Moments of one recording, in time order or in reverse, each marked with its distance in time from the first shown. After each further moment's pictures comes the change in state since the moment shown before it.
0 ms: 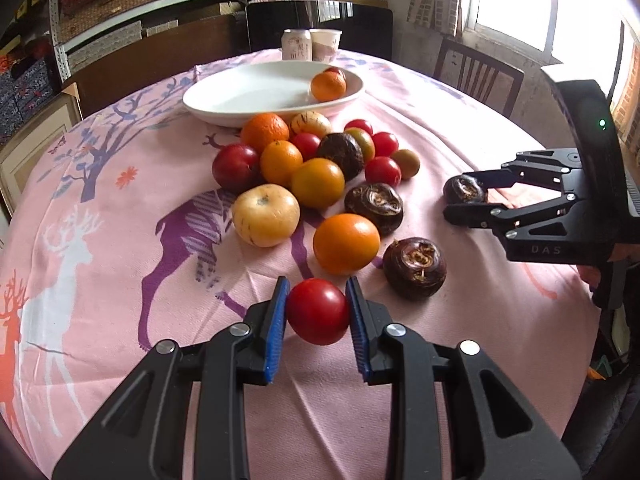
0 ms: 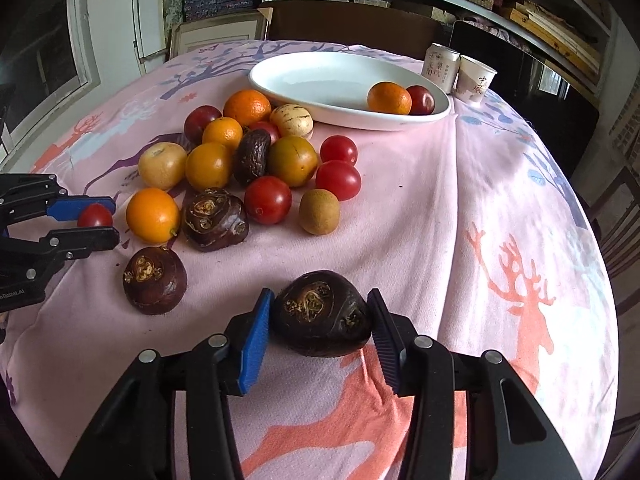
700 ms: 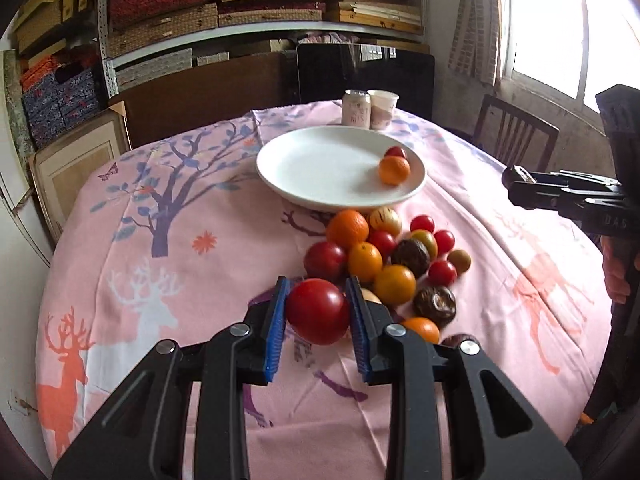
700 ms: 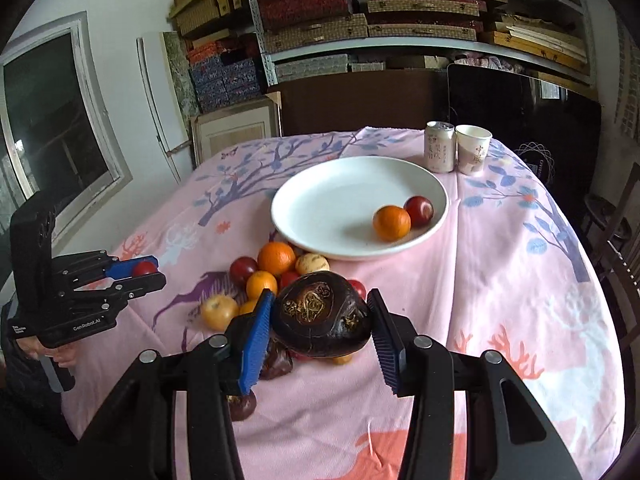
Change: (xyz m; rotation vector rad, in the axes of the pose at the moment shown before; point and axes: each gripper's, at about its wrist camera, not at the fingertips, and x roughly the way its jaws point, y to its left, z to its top) left arm -0.043 0.053 0.055 -0.090 -0.140 0.114; right arm -0.061 -0.039 0.074 0.134 -0.264 0.173
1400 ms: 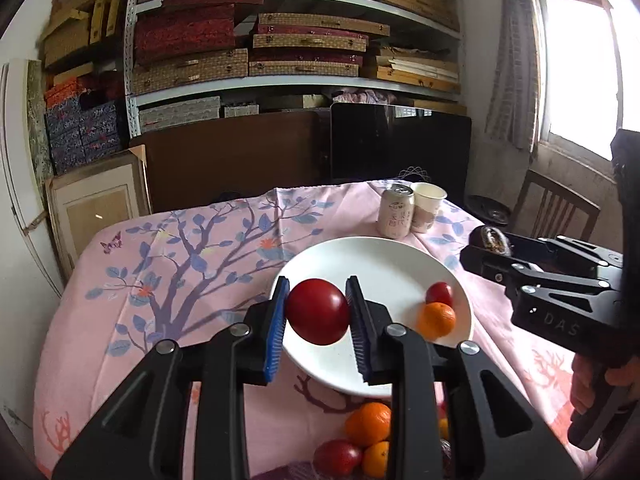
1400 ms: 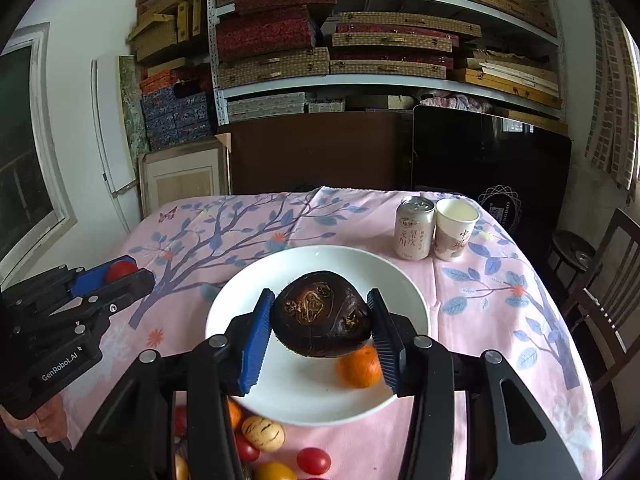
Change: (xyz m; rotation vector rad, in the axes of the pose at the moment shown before) left arm 0.068 0.006 0.132 -0.071 -0.186 0.133; right arm 0.083 -0.011 0.109 0.035 -0.128 -0.200
